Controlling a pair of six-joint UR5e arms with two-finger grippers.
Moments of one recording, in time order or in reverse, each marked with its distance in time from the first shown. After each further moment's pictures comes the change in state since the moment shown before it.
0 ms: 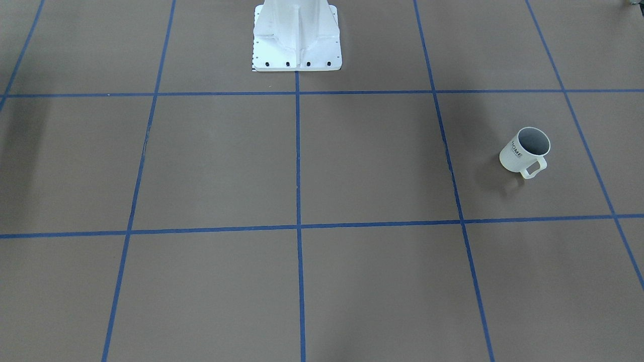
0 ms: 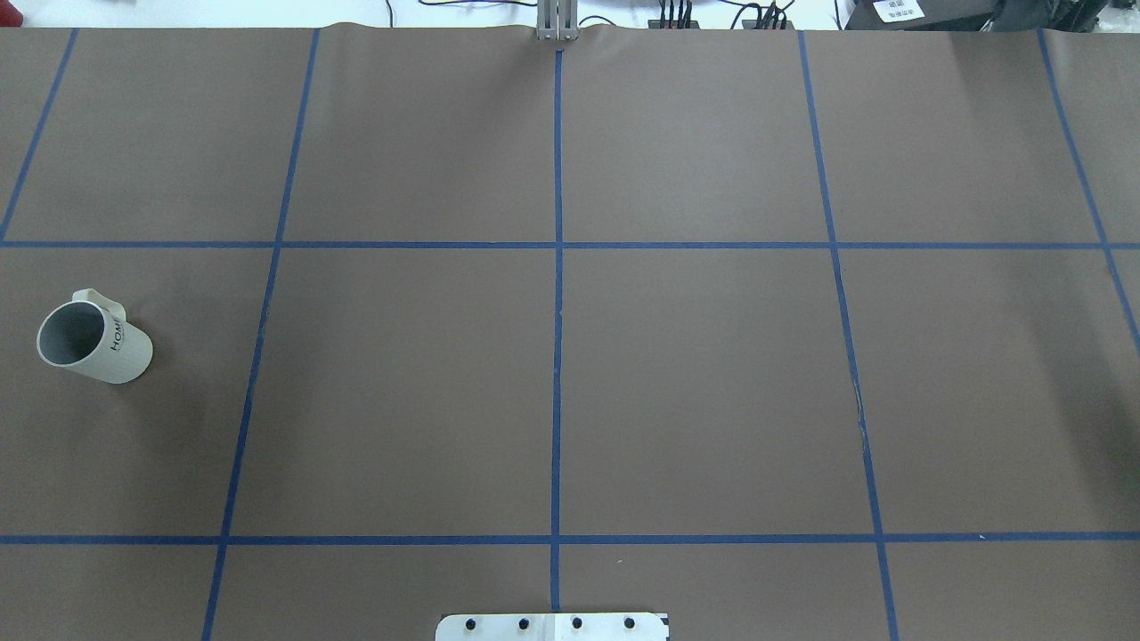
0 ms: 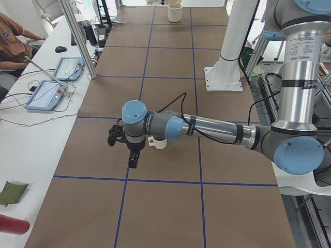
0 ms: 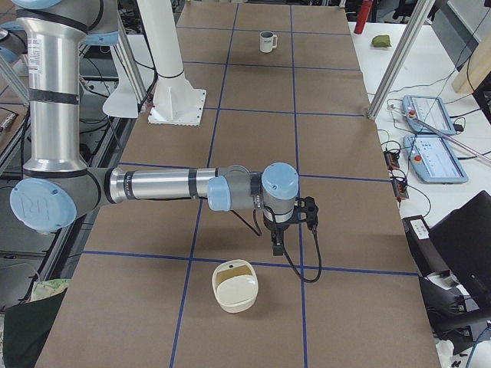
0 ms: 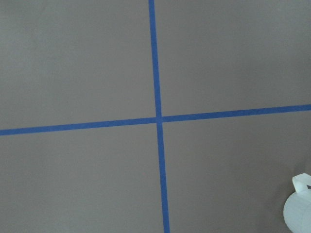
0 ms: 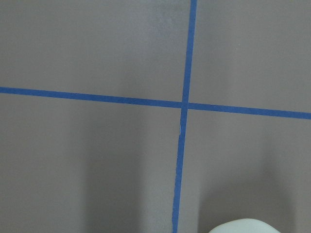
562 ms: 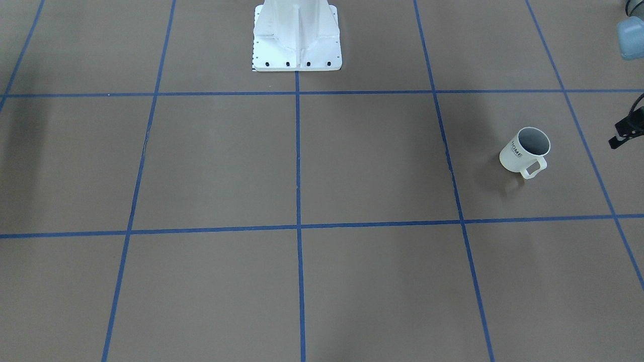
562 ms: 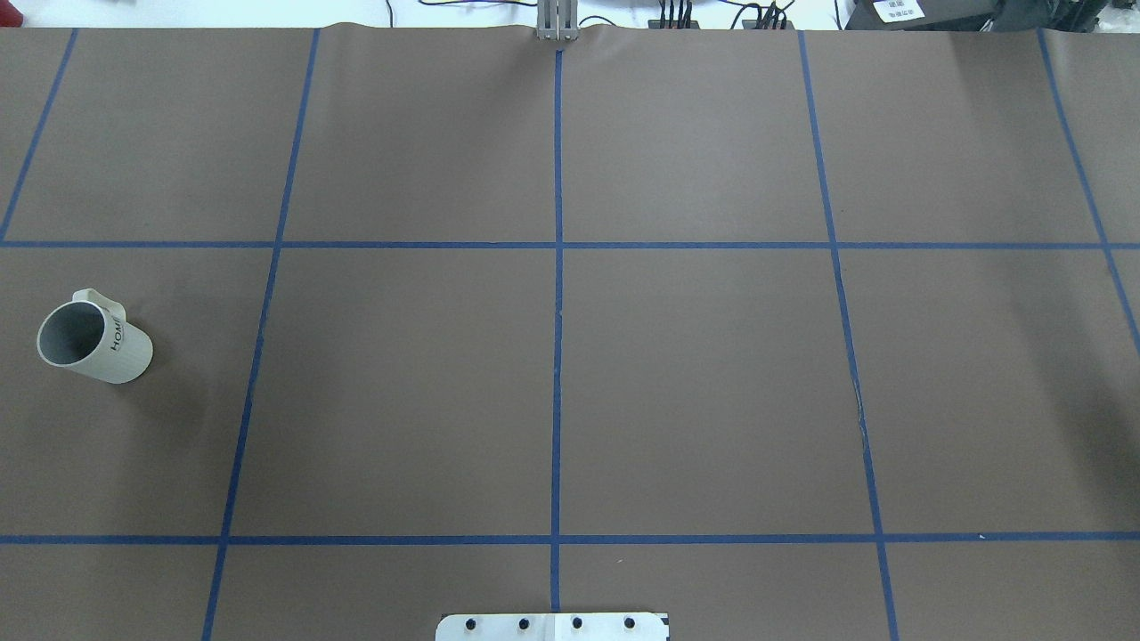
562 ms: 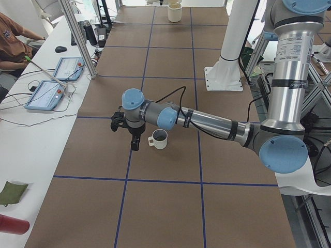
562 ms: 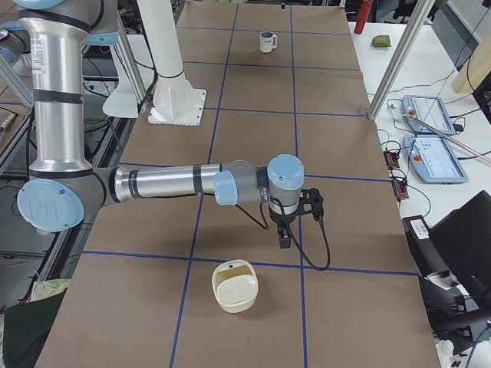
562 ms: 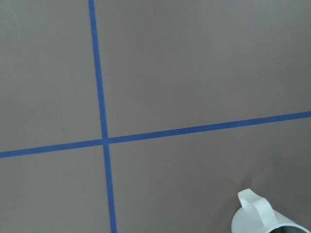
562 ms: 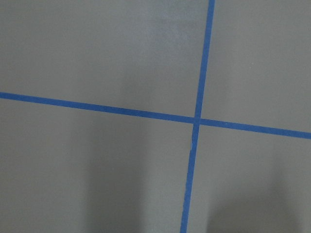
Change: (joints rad) left arm 0.159 -0.002 -0.046 -0.081 -0.048 -0.297; right arm -0.026 0.039 0.003 0.003 -0.010 0.000
